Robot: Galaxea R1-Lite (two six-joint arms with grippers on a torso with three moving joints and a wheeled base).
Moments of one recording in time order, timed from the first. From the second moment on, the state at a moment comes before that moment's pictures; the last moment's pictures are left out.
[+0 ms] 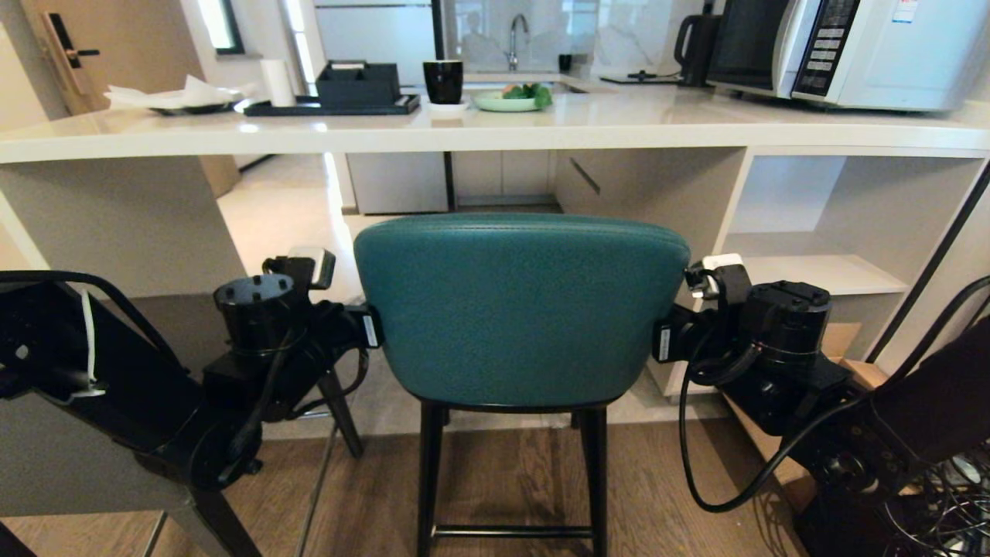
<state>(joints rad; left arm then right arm) -0.34 2.00 -0.75 -1.21 0.10 -0.09 0.41 1.98 -0.70 -1.17 -0.23 -0.07</state>
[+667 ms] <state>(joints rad) -0.34 2.00 -0.72 -1.25 0.10 -0.09 0.36 2.05 -0.85 -1.10 -0.23 -0.06</state>
